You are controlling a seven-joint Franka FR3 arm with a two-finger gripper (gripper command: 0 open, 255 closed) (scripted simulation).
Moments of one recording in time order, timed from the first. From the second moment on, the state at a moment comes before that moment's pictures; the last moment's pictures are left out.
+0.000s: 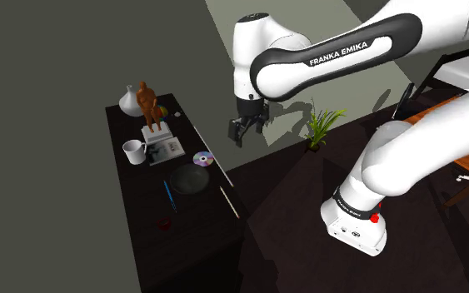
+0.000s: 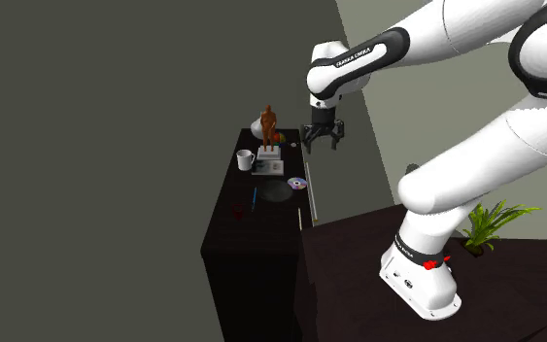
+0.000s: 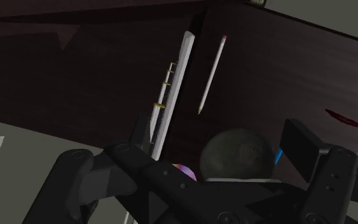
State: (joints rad) arm 0.06 -0.47 0.30 -2.54 0.14 2.01 0.38
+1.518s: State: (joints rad) arm 0.23 0.42 0.43 -2.11 -0.23 2.45 0.92
